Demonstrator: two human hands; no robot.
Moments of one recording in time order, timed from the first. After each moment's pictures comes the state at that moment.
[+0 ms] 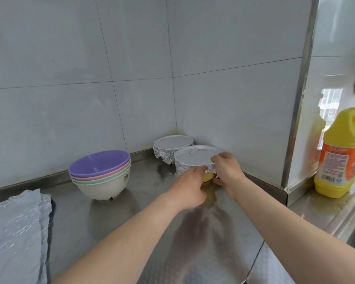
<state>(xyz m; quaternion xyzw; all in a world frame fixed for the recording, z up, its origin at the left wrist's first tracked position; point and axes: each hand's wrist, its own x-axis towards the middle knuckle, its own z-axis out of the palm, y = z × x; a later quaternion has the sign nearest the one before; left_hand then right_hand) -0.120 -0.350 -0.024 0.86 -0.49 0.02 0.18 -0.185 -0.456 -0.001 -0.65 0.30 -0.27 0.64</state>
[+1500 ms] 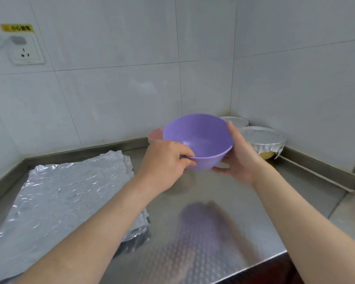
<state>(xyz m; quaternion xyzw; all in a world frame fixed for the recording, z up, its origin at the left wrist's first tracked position) -0.154 -0.114 0.040 0.84 -0.38 0.20 0.33 -0.176 -0.316 0.018 -0.60 0.13 -0.08 0.78</state>
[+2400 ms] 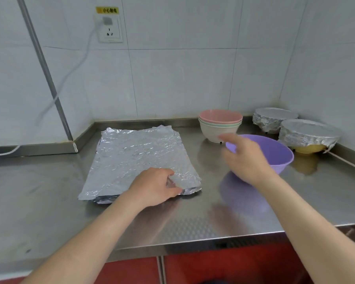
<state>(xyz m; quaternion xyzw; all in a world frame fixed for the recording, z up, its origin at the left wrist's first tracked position) -0.192 0.049 -0.042 0.97 -0.18 0.03 0.14 -0.232 -0.176 0.009 -0.92 0.01 -0.21 0.32</state>
